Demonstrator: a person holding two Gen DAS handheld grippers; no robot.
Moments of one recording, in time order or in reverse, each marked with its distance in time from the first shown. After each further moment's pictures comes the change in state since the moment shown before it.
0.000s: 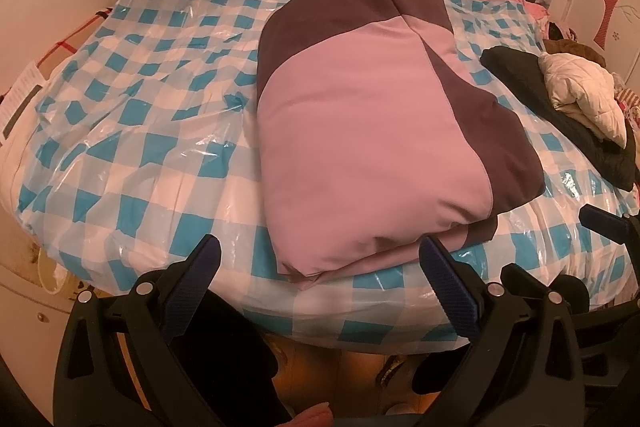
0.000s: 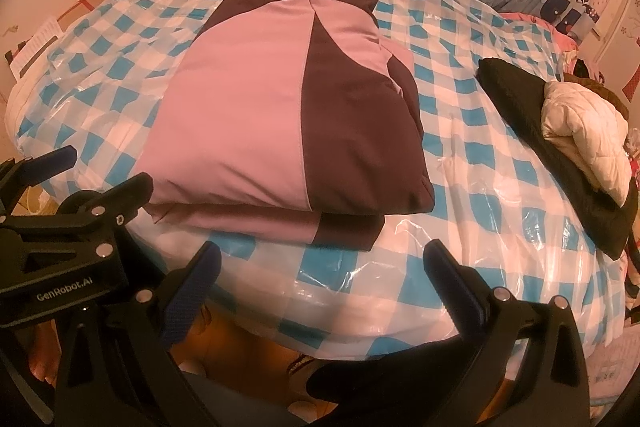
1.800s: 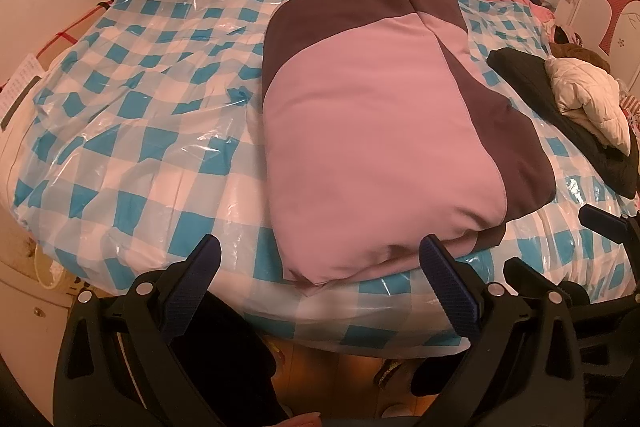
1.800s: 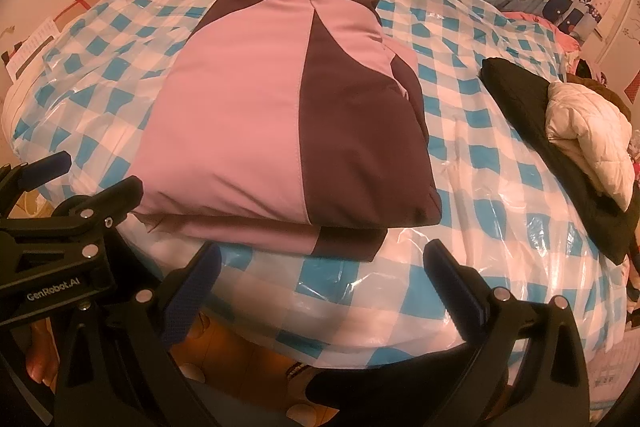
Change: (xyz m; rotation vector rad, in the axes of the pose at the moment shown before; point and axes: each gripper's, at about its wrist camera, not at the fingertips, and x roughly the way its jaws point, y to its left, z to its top) left arm 0.011 0.002 -0.003 -0.028 0.014 -0.003; right arm 0.010 -0.005 0.001 0.009 0.000 -0.003
